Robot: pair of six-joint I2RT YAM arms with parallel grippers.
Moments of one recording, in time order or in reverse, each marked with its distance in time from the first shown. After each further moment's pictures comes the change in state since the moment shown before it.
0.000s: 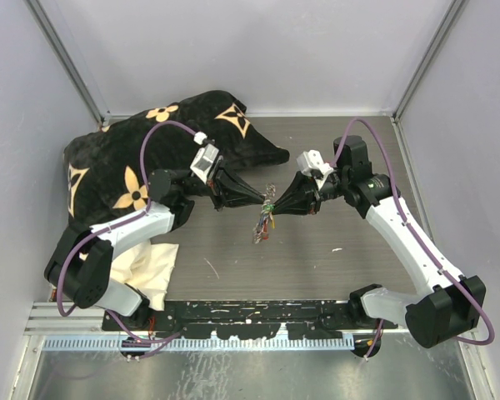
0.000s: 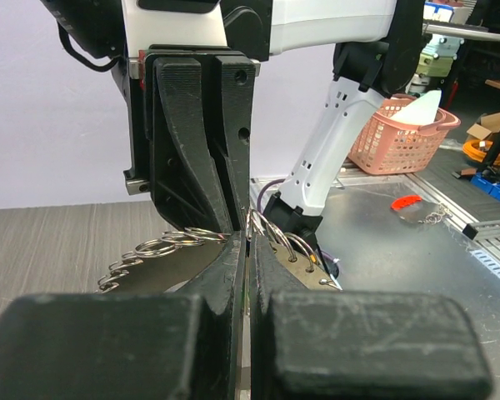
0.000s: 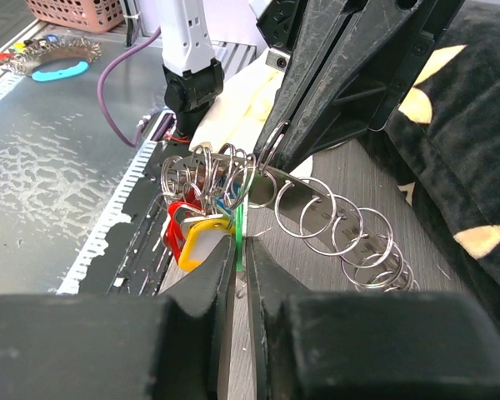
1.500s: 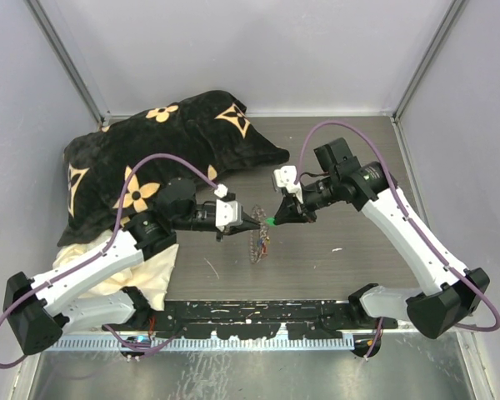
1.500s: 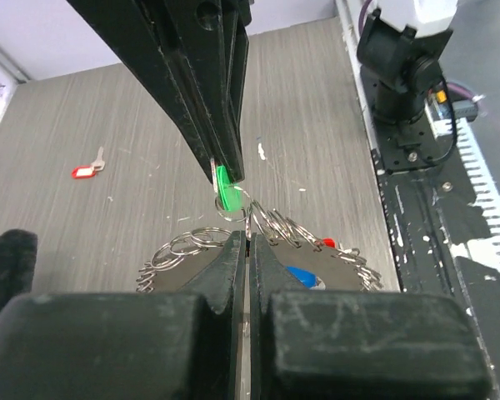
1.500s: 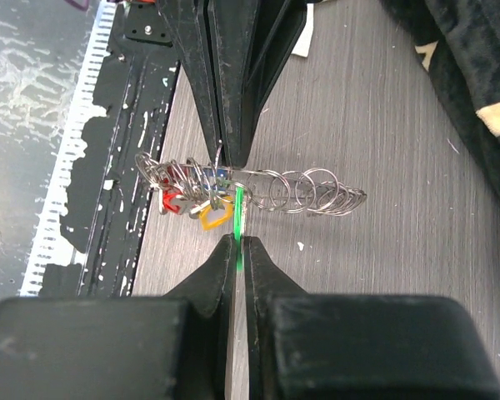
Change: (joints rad) left arm -0.230 -0.391 0.019 -1.347 -0.416 1.125; right arm 0.148 0.061 0.225 -0.550 0.458 -0.303
